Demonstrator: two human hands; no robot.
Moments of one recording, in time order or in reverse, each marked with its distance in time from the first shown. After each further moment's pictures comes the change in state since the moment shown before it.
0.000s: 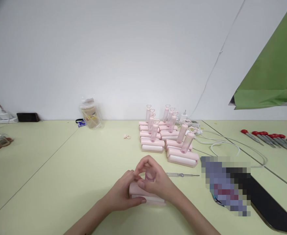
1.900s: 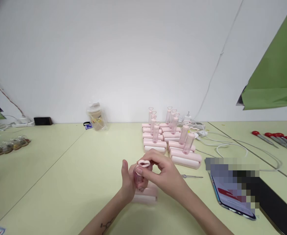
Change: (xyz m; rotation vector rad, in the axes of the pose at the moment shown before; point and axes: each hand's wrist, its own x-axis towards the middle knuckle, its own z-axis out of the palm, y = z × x) left_hand 0.039 0.041 0.026 -1.004 0.184 0.026; right_hand 0.001 -0.047 0.002 -0.430 0.171 -0.068
